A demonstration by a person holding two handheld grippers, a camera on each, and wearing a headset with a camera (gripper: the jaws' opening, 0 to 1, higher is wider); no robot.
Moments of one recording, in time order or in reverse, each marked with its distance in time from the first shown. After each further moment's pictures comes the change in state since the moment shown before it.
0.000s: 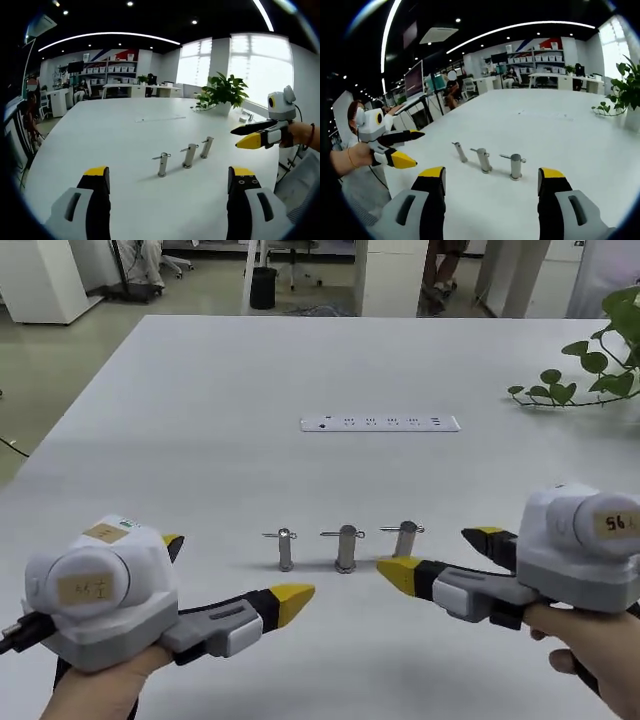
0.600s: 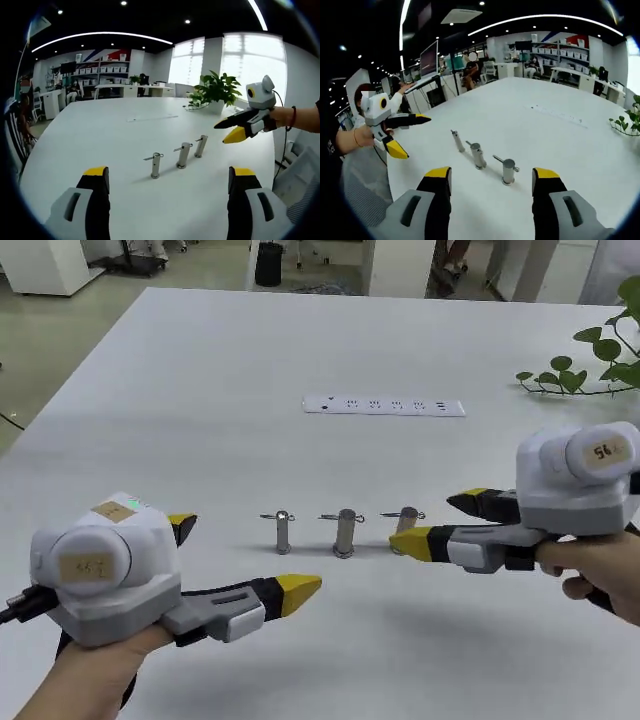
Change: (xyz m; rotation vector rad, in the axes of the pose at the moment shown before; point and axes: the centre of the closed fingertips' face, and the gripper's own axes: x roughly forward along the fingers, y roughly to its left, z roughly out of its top) left arm 0.011 -0.009 -0.002 0.016 -0.003 -0.068; right arm 0.019 -0.014 0.002 -0.150 0.120 0.130
